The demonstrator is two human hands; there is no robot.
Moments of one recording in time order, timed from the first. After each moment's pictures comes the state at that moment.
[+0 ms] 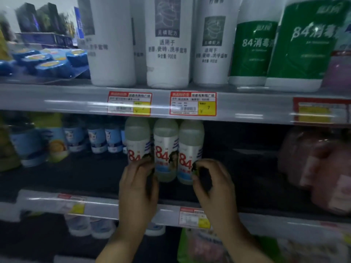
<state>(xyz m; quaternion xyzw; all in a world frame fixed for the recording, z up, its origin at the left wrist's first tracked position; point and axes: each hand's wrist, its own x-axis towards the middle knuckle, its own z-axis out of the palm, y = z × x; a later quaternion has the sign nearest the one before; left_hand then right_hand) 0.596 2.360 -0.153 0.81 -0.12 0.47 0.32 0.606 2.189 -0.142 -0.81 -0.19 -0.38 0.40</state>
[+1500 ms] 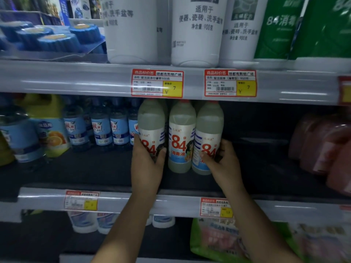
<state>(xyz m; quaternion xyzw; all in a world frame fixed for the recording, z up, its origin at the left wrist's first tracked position) 0.662 2.391 -0.162 0.77 0.00 0.32 0.55 0.661 2.209 -0.159 -0.77 -0.05 -0.23 0.60</state>
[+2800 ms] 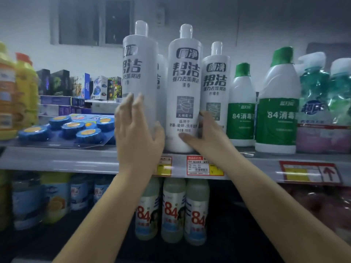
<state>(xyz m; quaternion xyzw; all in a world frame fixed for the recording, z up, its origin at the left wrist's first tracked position) 0.601 2.380 0.057 0.73 -0.09 0.61 0.30 0.621 2.229 0.075 -0.84 -0.24 -0.31 0.39</state>
